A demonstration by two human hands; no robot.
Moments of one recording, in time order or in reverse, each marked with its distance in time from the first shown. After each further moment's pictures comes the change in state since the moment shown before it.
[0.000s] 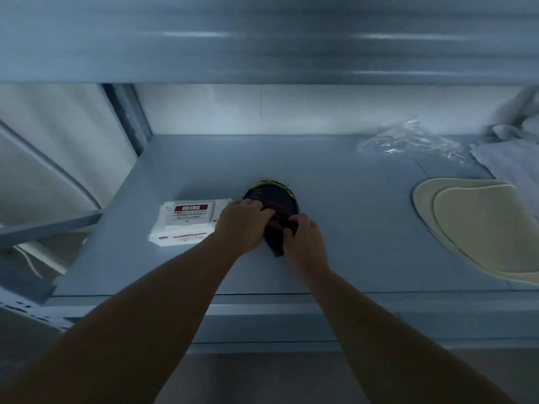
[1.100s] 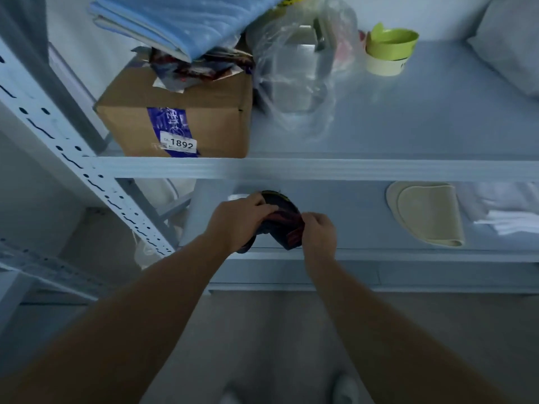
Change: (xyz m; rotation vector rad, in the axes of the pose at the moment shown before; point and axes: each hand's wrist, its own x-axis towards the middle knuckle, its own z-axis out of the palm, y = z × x) left_hand -0.213 -0.053 -0.306 -0.277 0.037 0.025; right_hand -0.223 -0.250 -0.154 0.682 0.157 0.477
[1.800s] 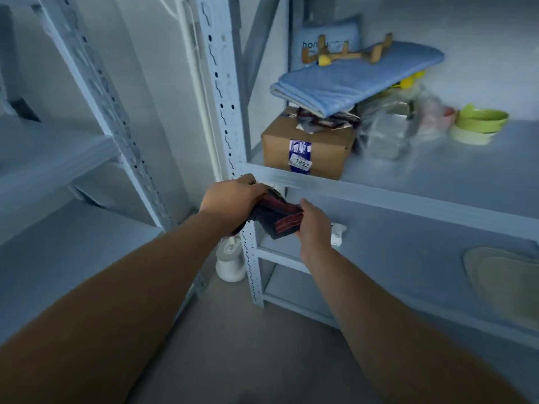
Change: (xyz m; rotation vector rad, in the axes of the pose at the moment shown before) left_hand -0.193 -0.014 -0.190 0.388 0.139 -0.407; right_hand -0.199 -0.070 0.066 -0.001 -0.493 -0.088
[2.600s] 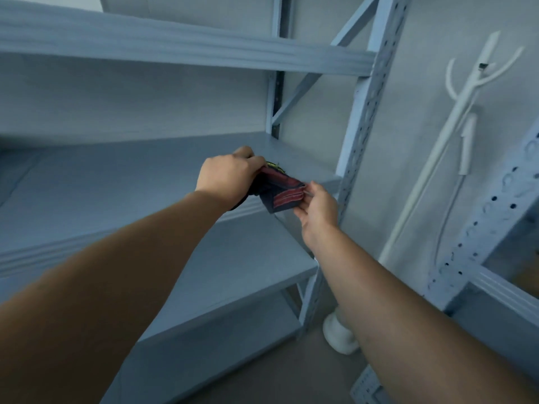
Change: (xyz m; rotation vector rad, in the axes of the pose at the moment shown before) left_hand -0.284 -0.350 -0.139 0.324 0.236 -0.682; right_hand -0.200 -0.022 0.435 0.217 -0.746 0.104
